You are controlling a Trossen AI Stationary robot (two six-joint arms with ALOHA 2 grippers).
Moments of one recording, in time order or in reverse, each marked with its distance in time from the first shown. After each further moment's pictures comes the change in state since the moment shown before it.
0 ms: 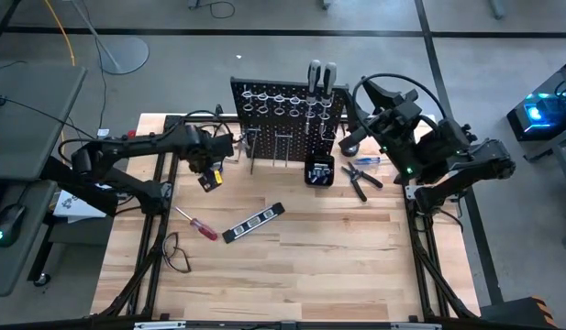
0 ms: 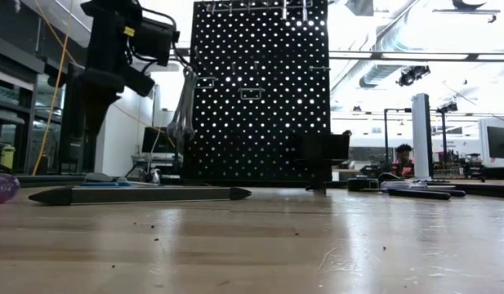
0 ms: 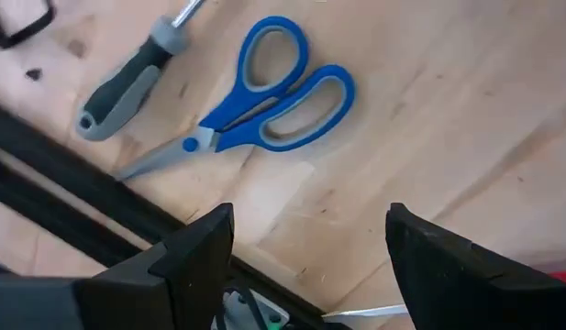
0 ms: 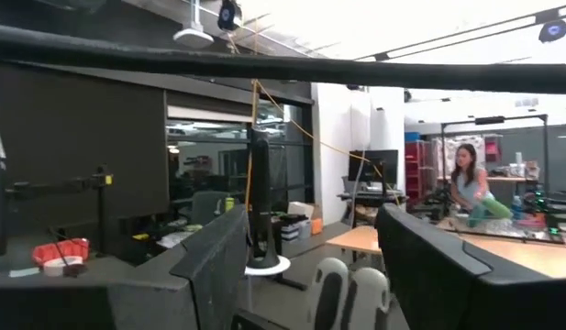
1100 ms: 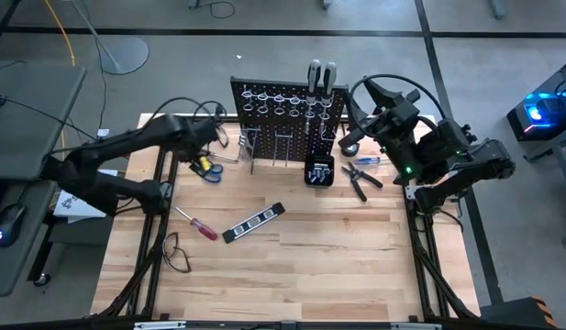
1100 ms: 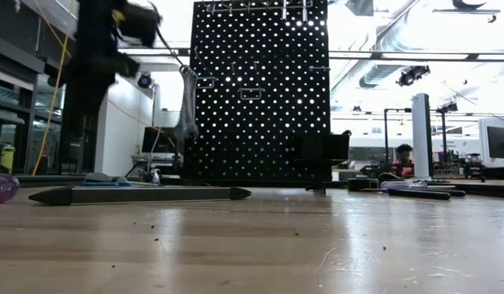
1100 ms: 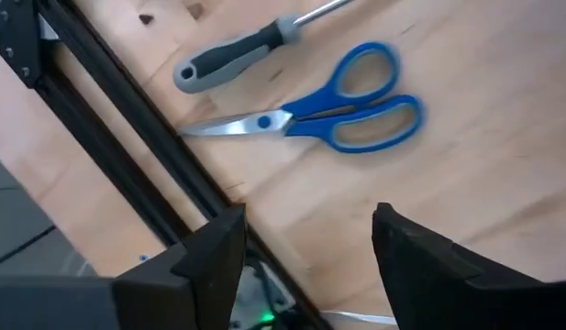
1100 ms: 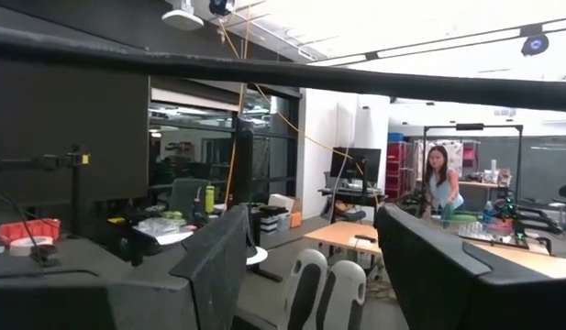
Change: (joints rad) left arm 0.158 -0.127 0.045 -0.089 -0.075 -0.159; right arm -0.001 0.000 0.000 0.000 0.040 -0.079
